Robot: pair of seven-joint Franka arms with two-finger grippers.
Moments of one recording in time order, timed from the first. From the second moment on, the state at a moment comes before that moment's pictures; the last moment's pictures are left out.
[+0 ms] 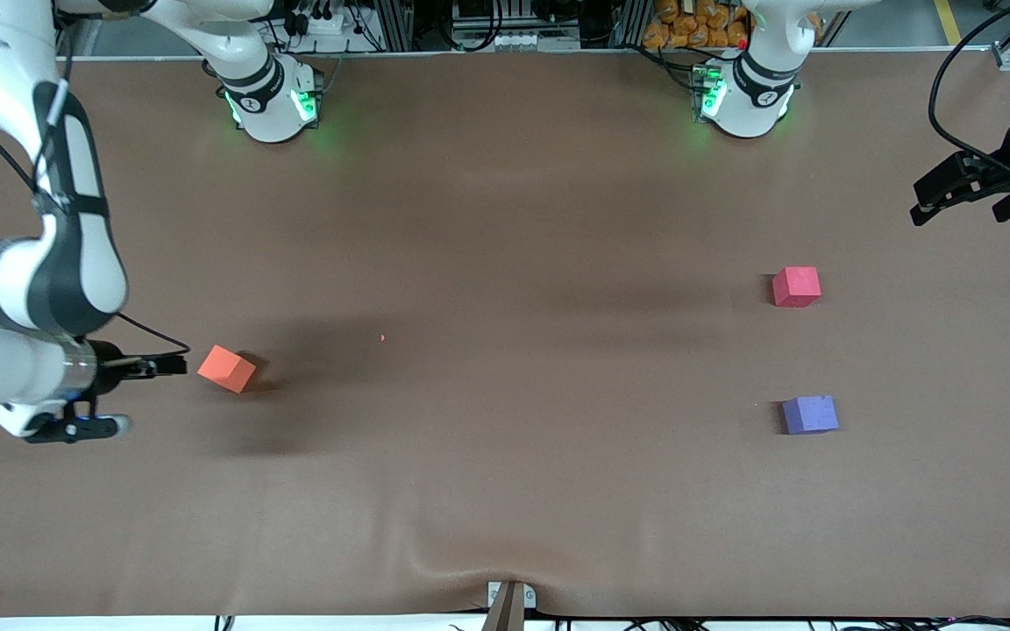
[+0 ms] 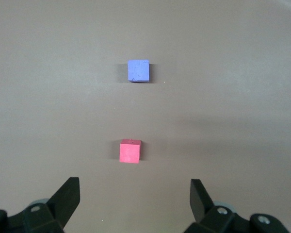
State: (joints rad) left arm 0.05 -0.07 -0.09 -1.61 0.00 1.59 -0.08; right arm 0.00 0.57 -0.04 -1.43 0.04 1.75 -0.15
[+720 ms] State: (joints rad) left arm 0.05 -0.07 -0.09 -1.61 0.00 1.59 -0.08; right arm 0.03 0.70 -0.04 -1.49 0.04 1.86 -0.57
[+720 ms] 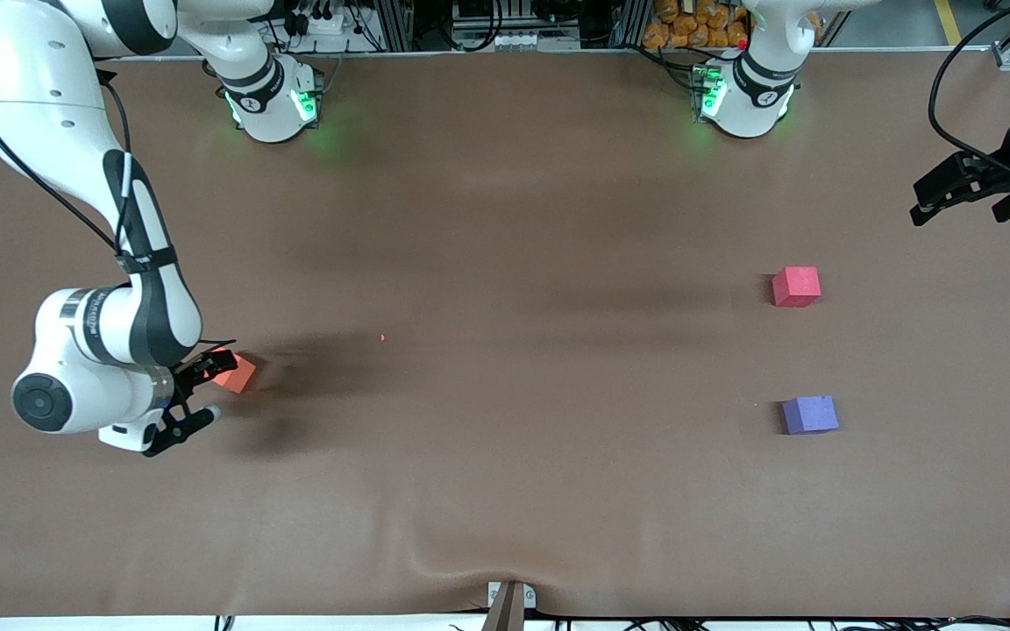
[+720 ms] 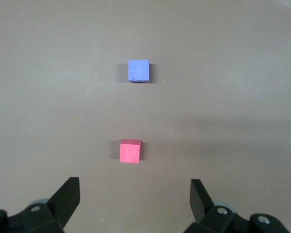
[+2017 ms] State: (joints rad) left arm 0.05 -0.07 -0.09 -1.61 0.00 1.62 -0.08; right arm 0.07 0.72 -0.04 -1.59 0.04 1.92 -0.84
